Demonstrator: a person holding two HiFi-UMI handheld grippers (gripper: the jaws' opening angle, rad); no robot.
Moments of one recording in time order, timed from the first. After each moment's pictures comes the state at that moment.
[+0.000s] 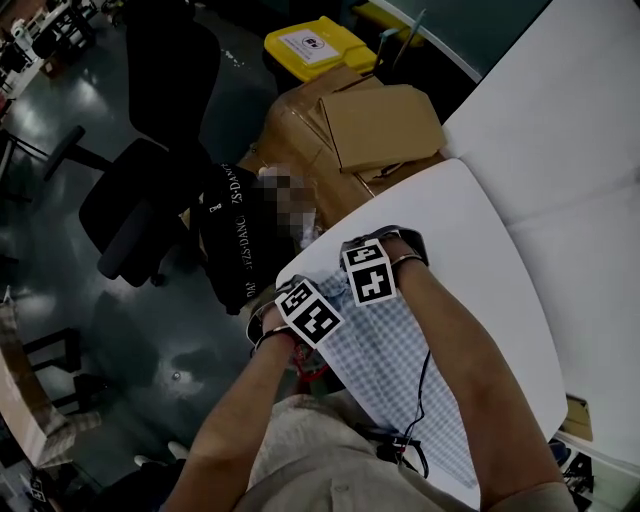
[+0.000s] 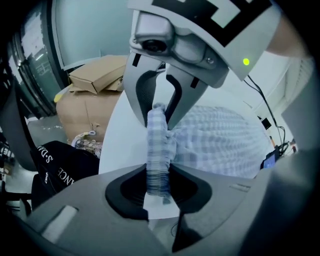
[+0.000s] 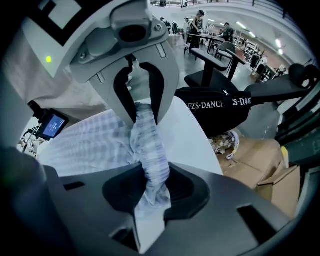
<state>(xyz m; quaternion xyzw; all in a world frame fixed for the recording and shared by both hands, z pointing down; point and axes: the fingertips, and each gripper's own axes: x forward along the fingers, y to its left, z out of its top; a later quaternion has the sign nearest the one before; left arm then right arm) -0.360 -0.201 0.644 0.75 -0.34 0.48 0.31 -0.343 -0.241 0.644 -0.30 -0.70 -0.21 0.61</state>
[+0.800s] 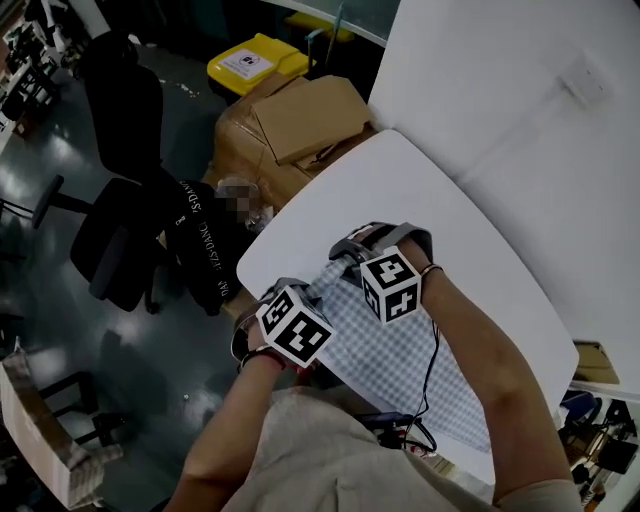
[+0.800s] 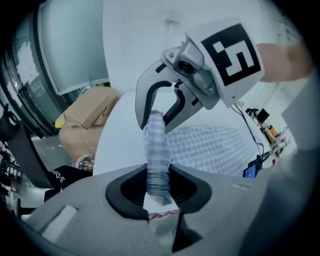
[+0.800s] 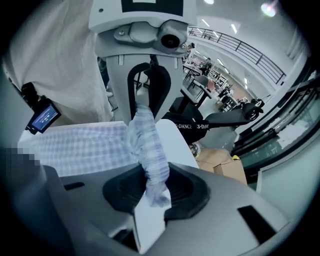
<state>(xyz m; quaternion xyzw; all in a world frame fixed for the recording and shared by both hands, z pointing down) -0.270 -0.167 0.533 0.77 -0.34 0.48 0.24 -0.259 -0.215 0.539 -0.16 -0.80 -0.32 0.49</state>
